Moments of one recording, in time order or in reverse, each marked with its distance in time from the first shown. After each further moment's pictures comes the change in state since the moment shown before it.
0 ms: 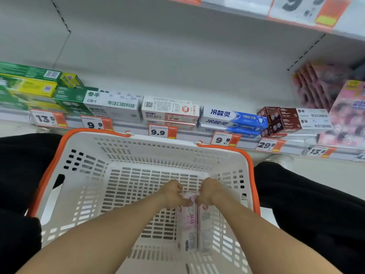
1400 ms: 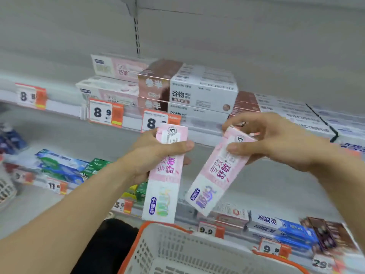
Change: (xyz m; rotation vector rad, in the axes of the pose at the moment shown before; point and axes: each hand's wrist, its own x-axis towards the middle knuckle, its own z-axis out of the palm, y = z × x) left_hand -0.311 0.130 -0.302 -0.708 0.491 0.718; right_hand -0.280 -0.187 -0.288 0.428 0.439 -1.058
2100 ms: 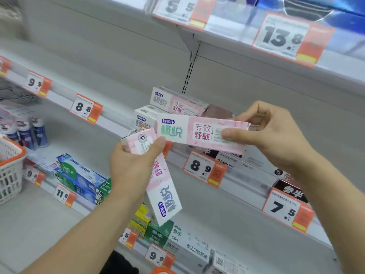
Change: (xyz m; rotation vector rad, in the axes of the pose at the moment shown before) left_hand -0.006 0.020 -0.103 -0.347 0.731 0.339; right_hand 0.106 -0.116 0.063 0.022 0.175 -0.328
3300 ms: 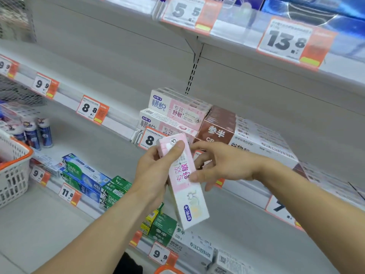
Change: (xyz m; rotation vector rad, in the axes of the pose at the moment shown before) left_hand -0.007 -0.010 0.014 -0.191 -0.315 -0.194; right_hand 0.019 0.036 0.050 -0.175 -0.748 0.346
